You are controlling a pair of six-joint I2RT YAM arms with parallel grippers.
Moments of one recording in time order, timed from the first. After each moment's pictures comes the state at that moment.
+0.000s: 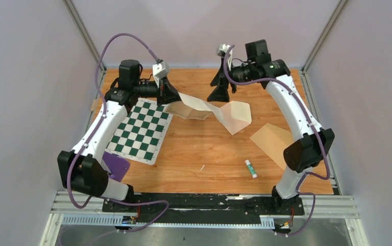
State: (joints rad) left arm -0.24 1.45 1.34 -0.33 1.16 0.25; right arm 0.33 1.77 1.98 -0.89 -1.05 -0.38
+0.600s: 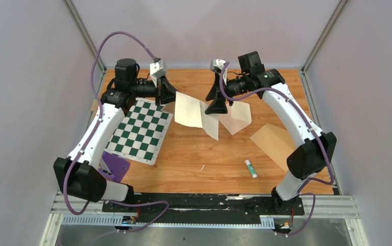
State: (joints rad) left arm -0.25 1.38 1.35 -0.34 1.16 0.22; right arm 0.42 1.68 1.75 -0.88 -1.08 -0.52
